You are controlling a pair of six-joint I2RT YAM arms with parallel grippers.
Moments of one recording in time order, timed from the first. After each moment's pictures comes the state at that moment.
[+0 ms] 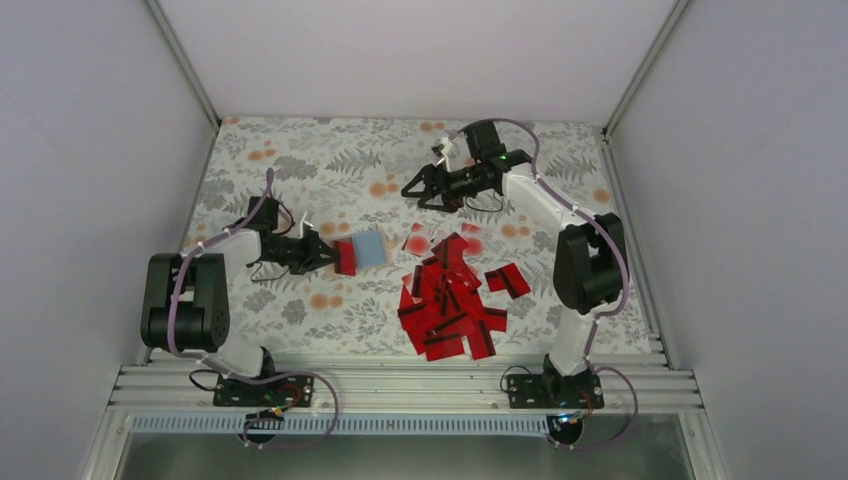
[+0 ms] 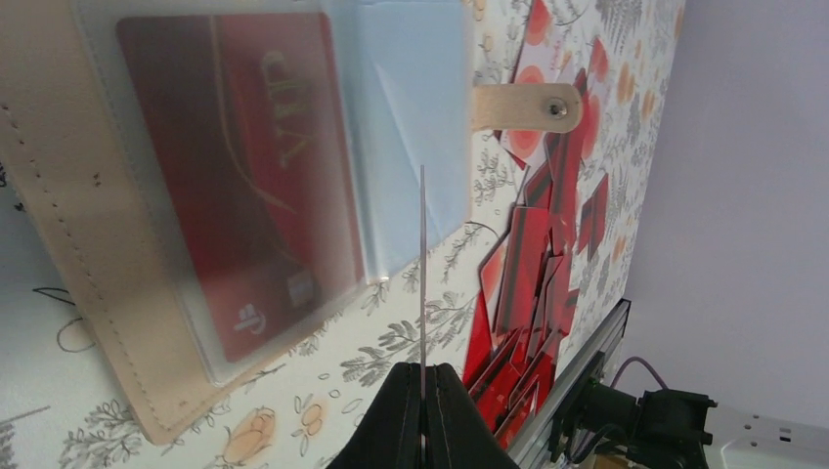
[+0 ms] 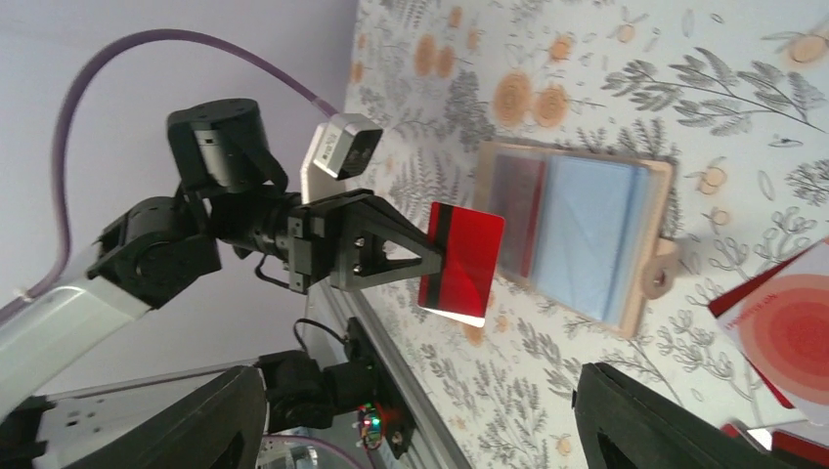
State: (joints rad) left arm 0.02 1.53 0.74 -0.46 0.90 -0.33; right arm 0.40 1.88 1.55 -0.63 -0.99 0.48
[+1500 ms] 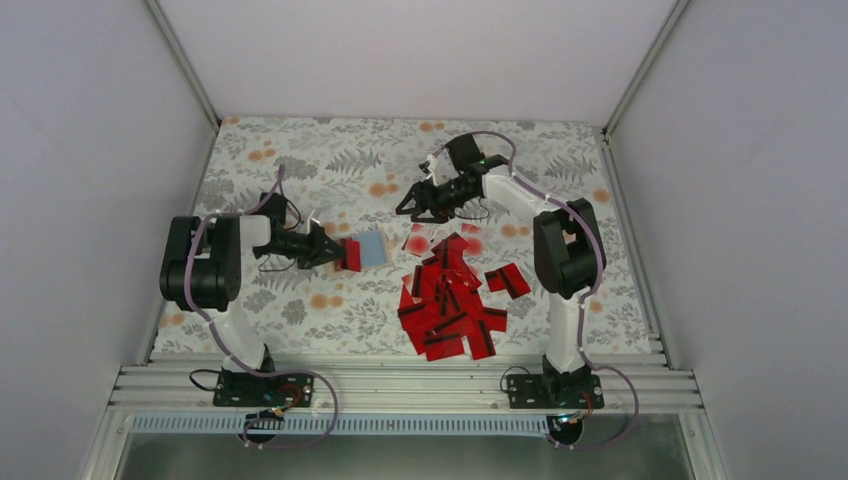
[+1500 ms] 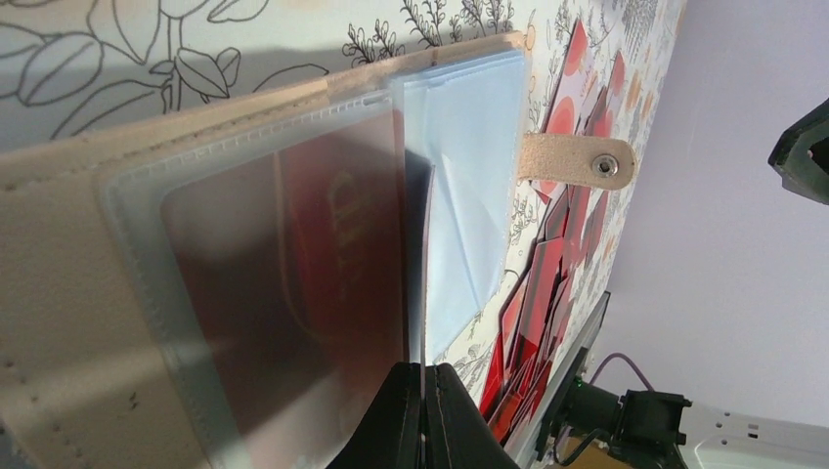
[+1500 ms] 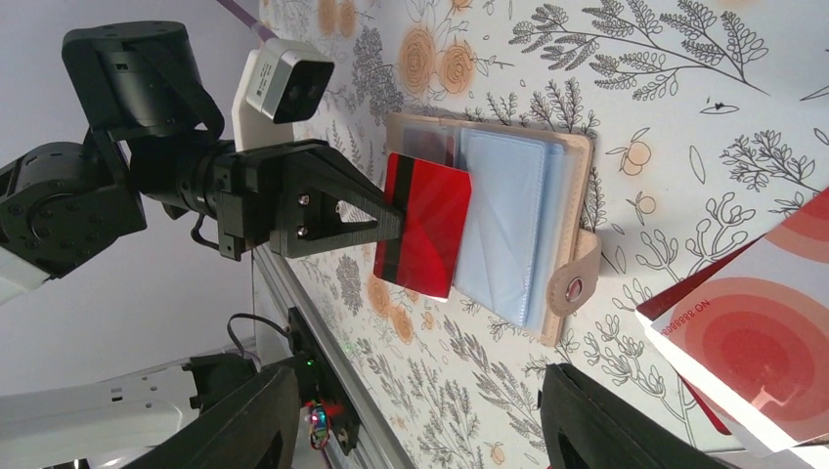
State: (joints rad) left arm 0.02 1.81 0.85 -0.39 0.98 -0.30; right arm 0.45 2.04 1.59 -0.68 -0.91 0.41
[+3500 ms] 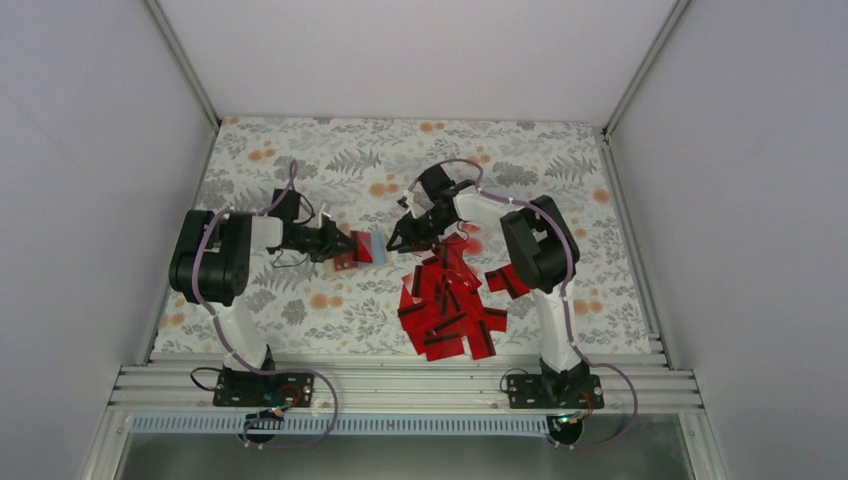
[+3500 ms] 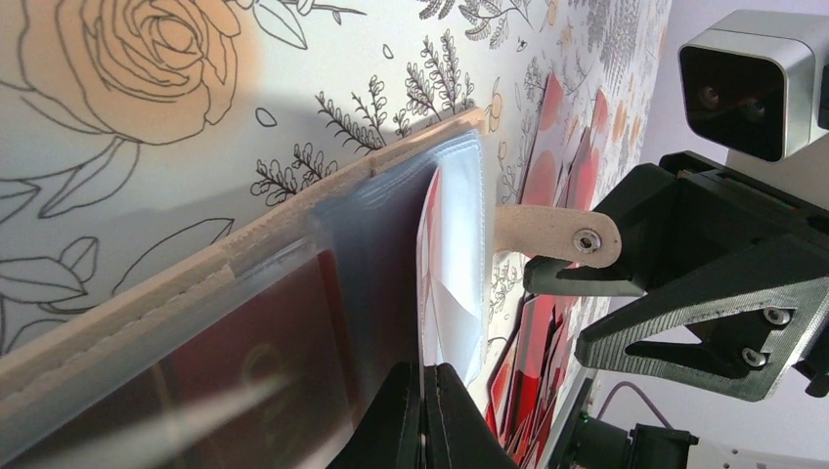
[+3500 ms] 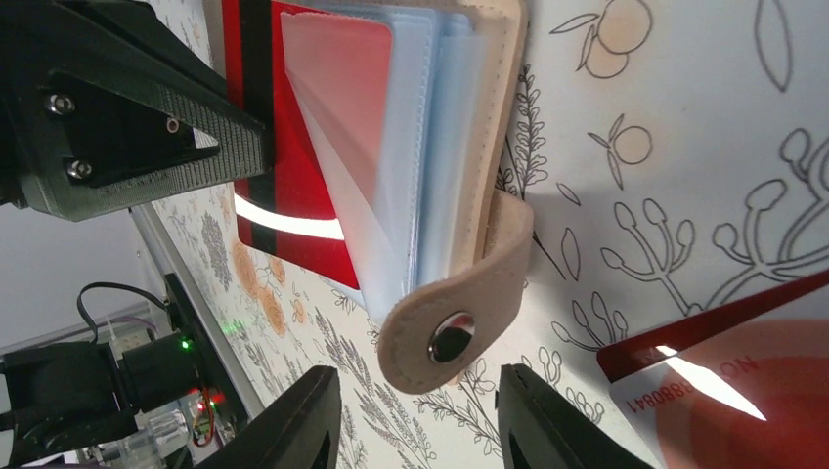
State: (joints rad) left arm -0.07 1.86 0.85 -0.15 0.96 -0.45; right arm 0.56 2.18 1.52 -0.61 -0.80 0.33
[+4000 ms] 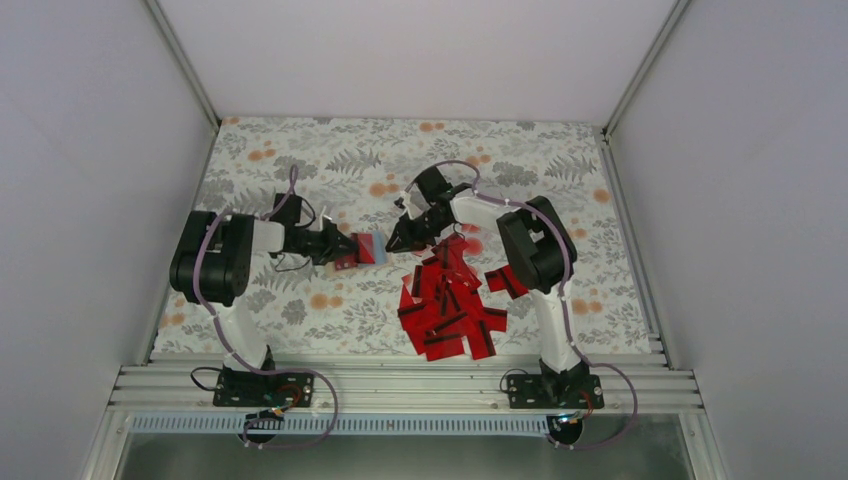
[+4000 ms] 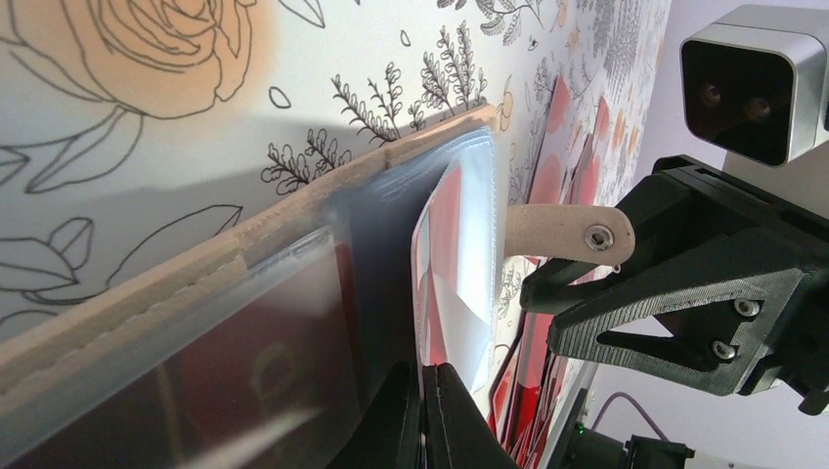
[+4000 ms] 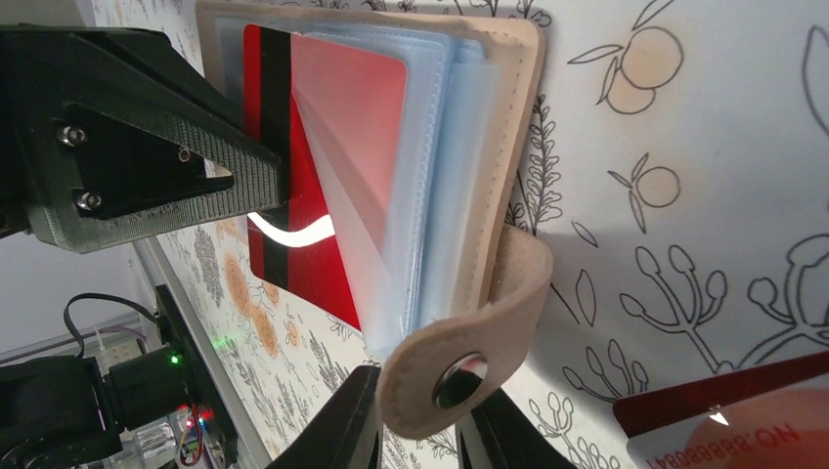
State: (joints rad) left arm -0.08 1.86 0.81 -0.07 0.96 -0.51; right arm 0.58 2.19 1.51 -0.54 -0.79 0.36
